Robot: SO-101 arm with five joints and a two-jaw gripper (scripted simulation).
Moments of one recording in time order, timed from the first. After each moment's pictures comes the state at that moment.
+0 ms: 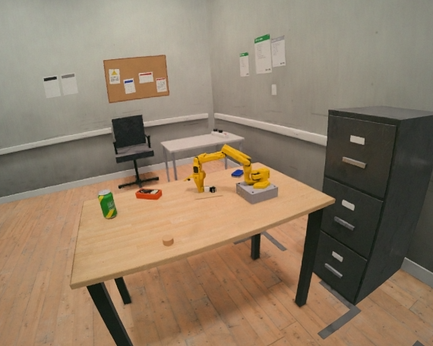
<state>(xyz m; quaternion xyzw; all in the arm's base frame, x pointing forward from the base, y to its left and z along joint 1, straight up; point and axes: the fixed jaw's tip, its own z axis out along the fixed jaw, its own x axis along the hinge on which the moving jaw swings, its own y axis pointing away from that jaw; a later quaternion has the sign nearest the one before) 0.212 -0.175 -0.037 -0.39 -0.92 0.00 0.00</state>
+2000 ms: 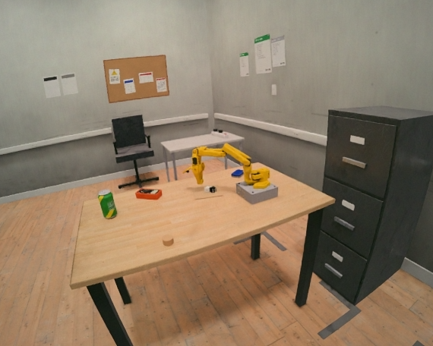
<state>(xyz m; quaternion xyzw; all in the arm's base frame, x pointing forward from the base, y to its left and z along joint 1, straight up) 0.213 -0.175 0.007 -0.39 -0.92 0.00 0.00</state>
